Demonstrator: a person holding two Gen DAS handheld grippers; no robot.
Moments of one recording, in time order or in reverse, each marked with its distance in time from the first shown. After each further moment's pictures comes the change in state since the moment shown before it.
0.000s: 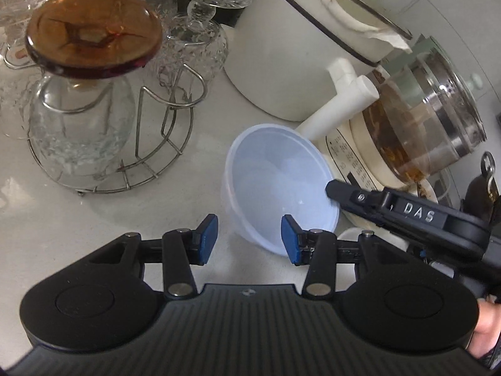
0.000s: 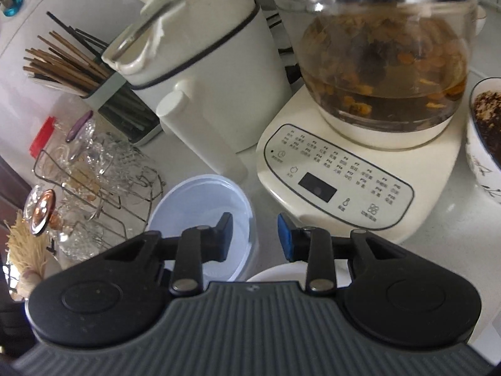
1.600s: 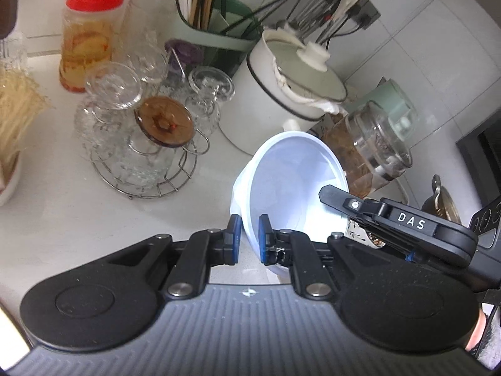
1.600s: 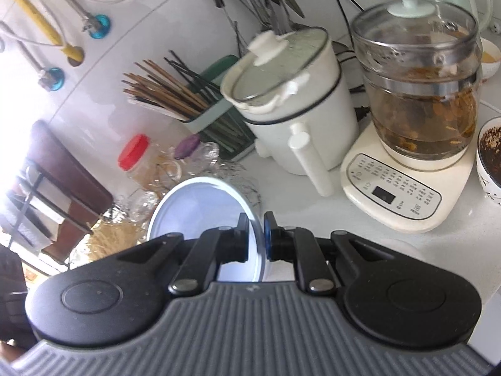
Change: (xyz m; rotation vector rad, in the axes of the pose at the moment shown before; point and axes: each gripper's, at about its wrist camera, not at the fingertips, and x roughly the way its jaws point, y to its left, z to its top) left arm -0.151 0.000 -0.011 -0.011 -0.115 -0.066; right arm -0.103 0.070 -0.011 -0.033 -0.112 0.169
